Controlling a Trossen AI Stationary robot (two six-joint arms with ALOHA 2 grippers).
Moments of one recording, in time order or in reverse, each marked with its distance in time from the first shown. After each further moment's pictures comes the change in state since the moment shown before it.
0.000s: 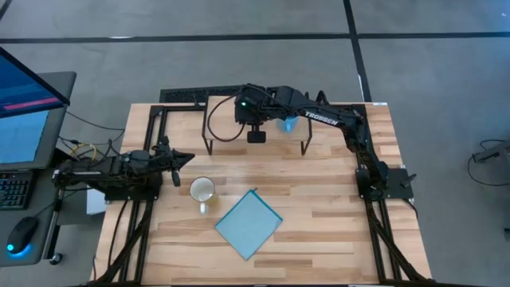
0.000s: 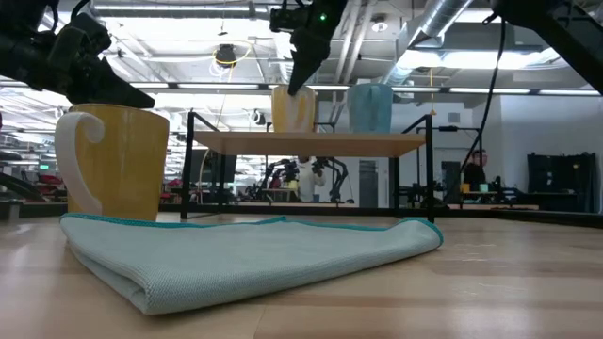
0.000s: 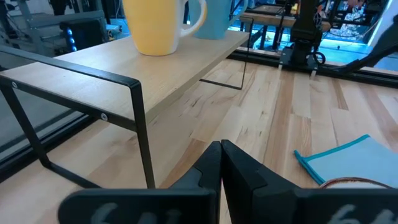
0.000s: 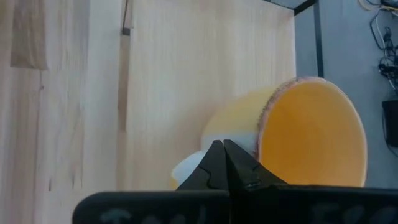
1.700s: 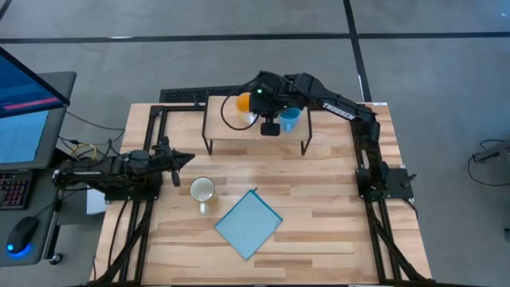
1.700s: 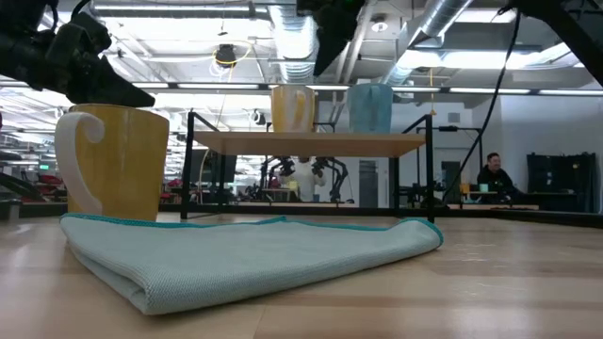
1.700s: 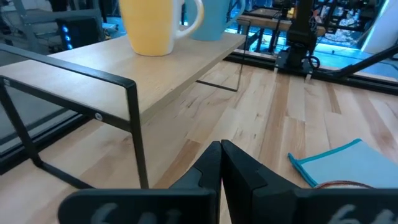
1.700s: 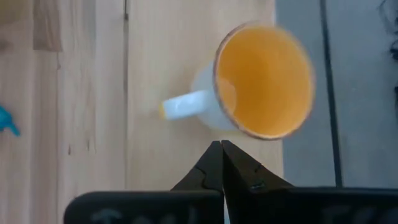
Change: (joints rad) left arm 0.000 0.000 0.000 0.008 0.011 -0.023; right arm -0.051 -0.115 -0.001 -0.133 -0.048 0.017
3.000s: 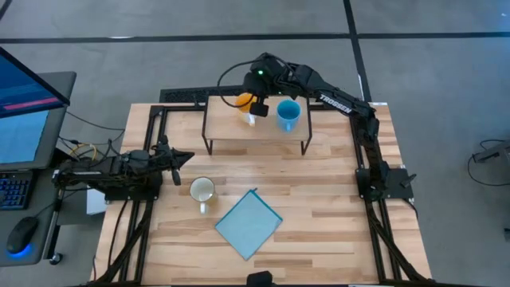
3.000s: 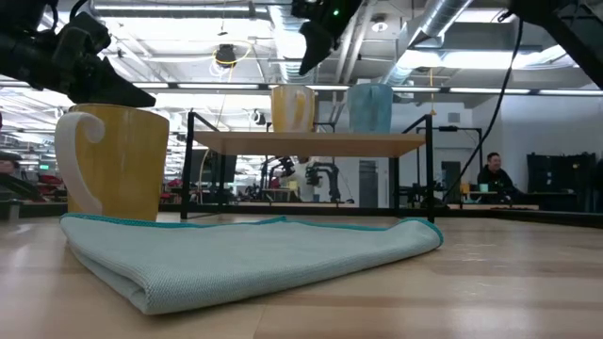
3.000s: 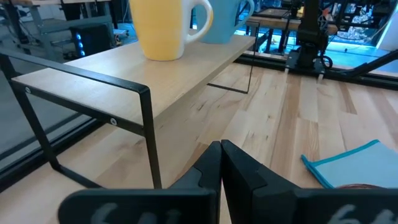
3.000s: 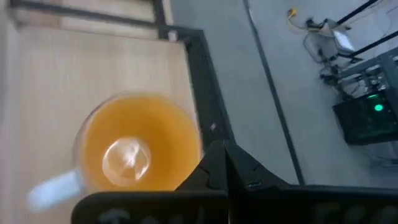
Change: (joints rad) left arm 0.000 0.000 0.000 0.005 -0.039 0.034; right arm -0.096 0.026 -0.018 0.307 0.040 -0.059
